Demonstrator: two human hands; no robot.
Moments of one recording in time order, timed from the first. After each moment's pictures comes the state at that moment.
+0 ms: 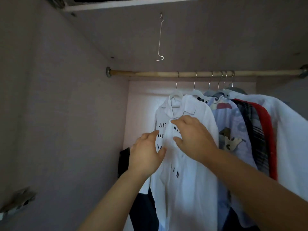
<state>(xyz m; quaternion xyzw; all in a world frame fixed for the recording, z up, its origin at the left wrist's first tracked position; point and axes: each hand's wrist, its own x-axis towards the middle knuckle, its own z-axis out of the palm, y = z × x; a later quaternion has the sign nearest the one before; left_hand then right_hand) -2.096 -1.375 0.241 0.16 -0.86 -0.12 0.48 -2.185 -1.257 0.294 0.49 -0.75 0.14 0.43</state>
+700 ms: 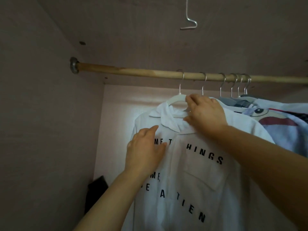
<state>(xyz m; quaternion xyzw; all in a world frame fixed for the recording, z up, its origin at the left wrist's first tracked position) -2.216 -1.487 0.300 0.03 -0.83 -0.15 0.53 -2.315 -1.338 0.394 0.29 -0.76 0.00 0.58</state>
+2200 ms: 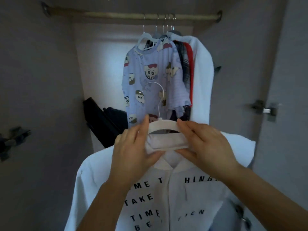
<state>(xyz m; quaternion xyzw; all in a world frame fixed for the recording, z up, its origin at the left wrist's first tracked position) -1.937 -1.259 0.097 -0.06 -0.86 -0.05 0.51 -2.001 -1.058 0.109 0.42 -0.72 0.09 0.55</state>
